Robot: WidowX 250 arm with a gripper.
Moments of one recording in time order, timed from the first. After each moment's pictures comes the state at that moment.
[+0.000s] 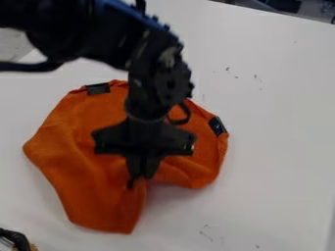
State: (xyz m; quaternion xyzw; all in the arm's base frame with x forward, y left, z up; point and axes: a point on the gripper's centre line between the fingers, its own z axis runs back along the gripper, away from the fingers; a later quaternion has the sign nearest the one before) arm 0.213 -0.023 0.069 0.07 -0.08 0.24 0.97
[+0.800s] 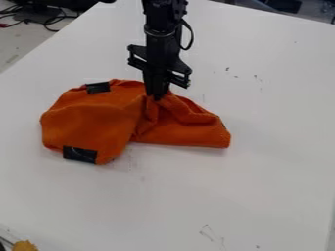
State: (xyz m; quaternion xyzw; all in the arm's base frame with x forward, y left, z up) arm 0.359 0.052 0.038 0.04 -0.03 -0.05 1.00
